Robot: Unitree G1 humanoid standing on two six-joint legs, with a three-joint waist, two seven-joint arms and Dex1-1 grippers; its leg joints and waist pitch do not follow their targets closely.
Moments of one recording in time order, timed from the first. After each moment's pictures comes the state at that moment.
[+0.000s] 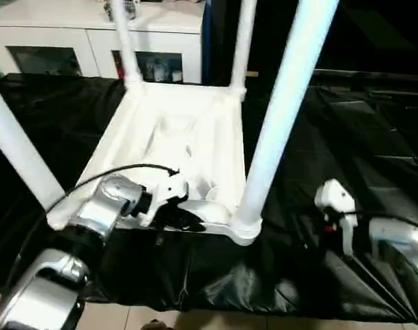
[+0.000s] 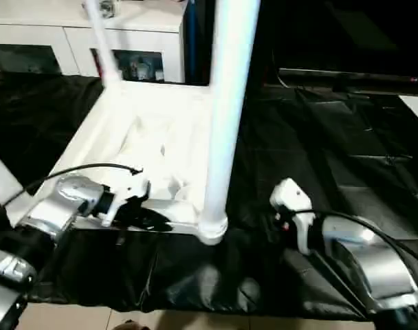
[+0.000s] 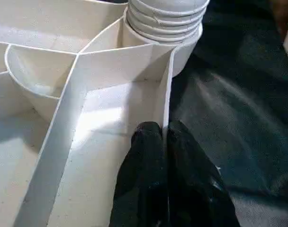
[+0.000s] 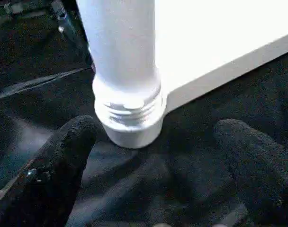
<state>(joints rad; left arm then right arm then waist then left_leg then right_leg) -0.59 0.42 -0.35 0.59 -0.06 0.13 -1.32 -0.15 -0.63 0.10 -0.05 0.31 0.43 1.00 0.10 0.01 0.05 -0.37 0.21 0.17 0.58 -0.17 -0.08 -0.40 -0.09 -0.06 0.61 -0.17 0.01</state>
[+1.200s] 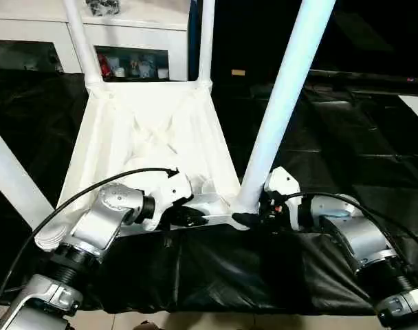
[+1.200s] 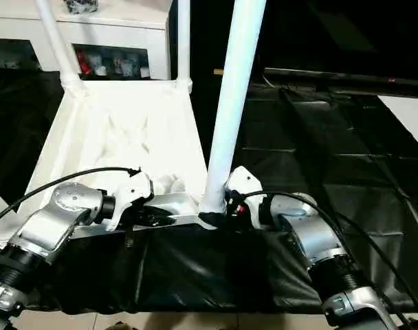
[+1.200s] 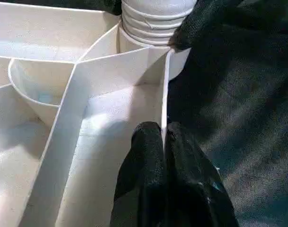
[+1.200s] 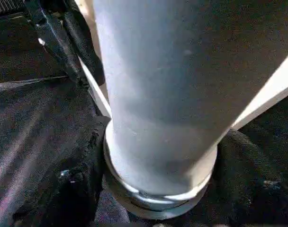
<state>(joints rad) -0.48 0.45 -0.32 0.33 -0.03 0.29 -1.17 -0.43 -0.40 0.27 0.39 0.15 0.17 1.01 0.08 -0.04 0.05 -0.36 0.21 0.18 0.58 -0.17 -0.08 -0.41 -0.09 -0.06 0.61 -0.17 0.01</state>
